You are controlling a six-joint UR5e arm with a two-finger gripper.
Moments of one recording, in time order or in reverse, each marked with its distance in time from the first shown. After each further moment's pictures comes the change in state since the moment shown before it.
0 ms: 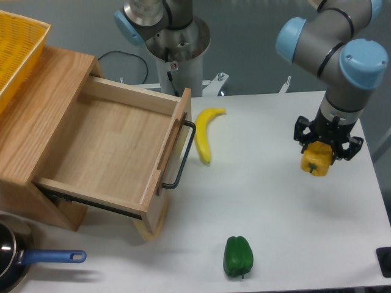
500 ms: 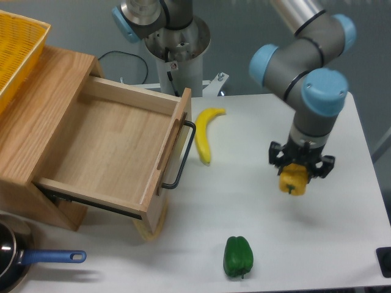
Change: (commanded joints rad) arm -0.035 -0.002 -0.017 0.022 -0.029 -0.085
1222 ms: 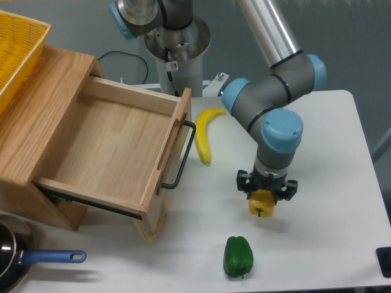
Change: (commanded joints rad) arm -0.135 -0.061 -0.130 0.256 -0.002 -0.366
